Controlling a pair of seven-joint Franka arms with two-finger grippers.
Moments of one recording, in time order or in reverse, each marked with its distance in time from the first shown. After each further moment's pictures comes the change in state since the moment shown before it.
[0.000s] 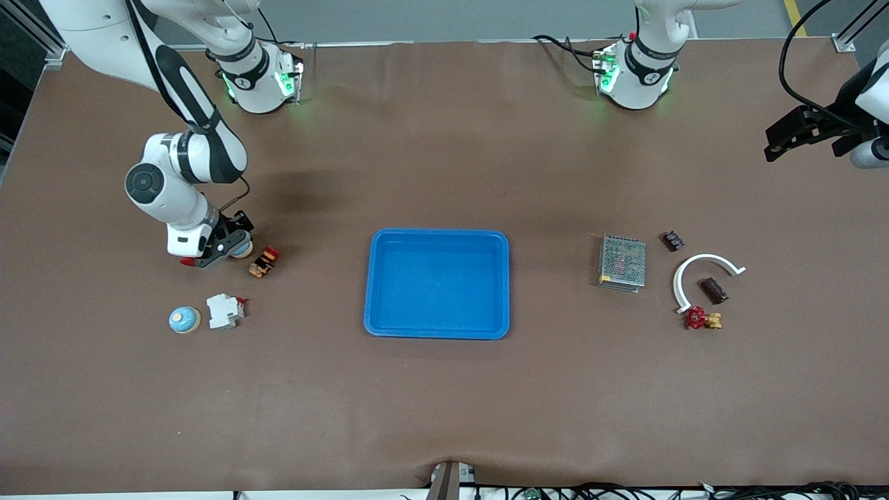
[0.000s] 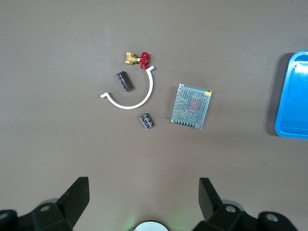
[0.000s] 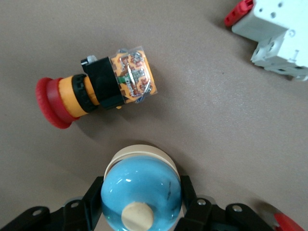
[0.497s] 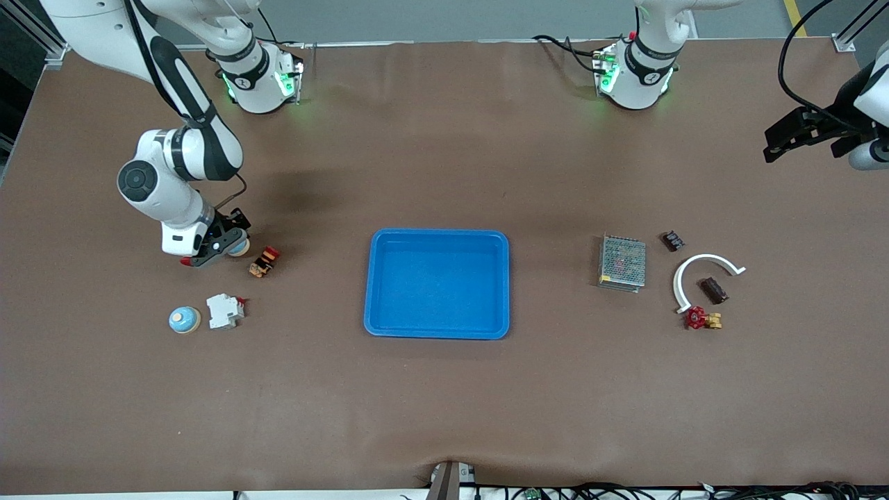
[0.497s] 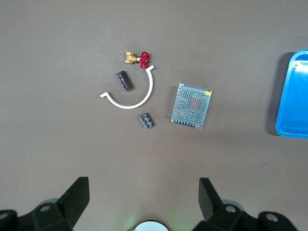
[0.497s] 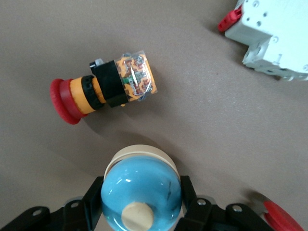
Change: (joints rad) left arm 0.000 0.003 0.000 -0.001 0.000 0.000 0.000; right arm 0.000 -0.041 0.000 0.002 0.000 -0.051 0.001
